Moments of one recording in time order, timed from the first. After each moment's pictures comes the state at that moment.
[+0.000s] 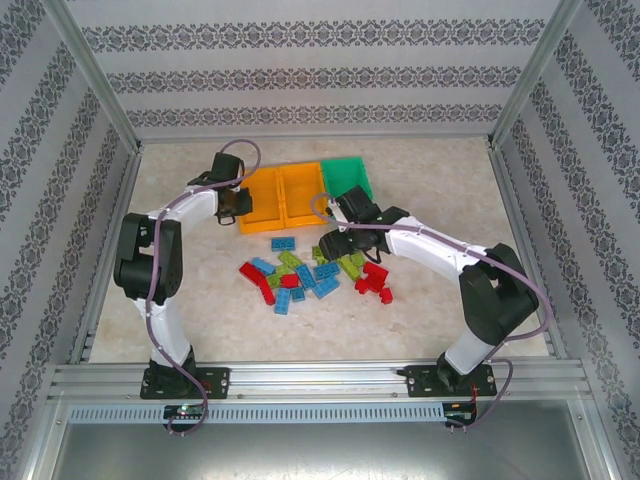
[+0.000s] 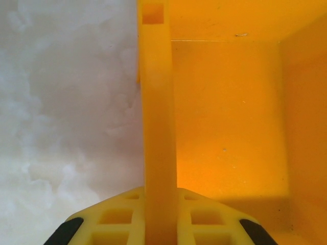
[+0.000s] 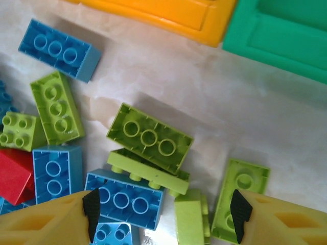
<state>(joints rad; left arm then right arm) -0.15 1.92 1.35 -0.47 0.00 -0.31 0.63 1.65 1.14 -0.55 -0.09 0.19</state>
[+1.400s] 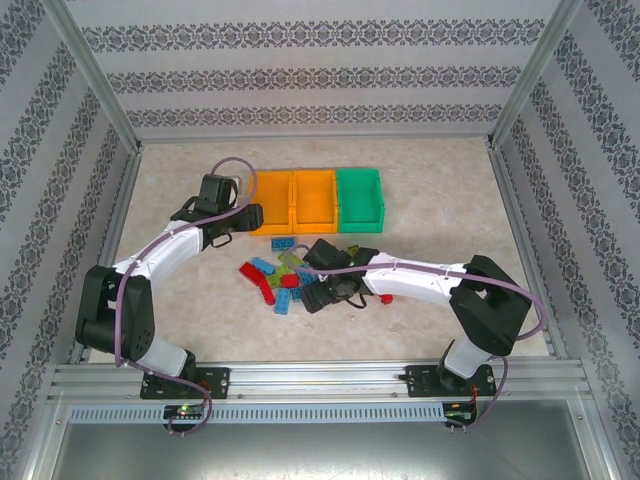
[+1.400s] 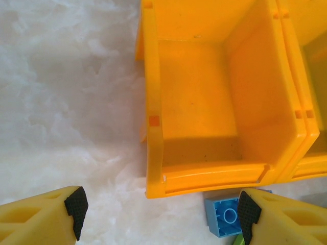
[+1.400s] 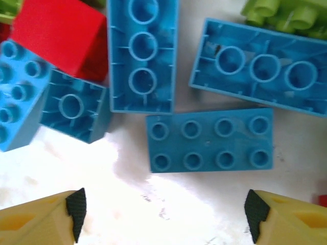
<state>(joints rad) -0.22 1.51 0.99 -0.33 0.03 -0.28 0.94 1.63 0.99 -0.58 0.00 0.45</state>
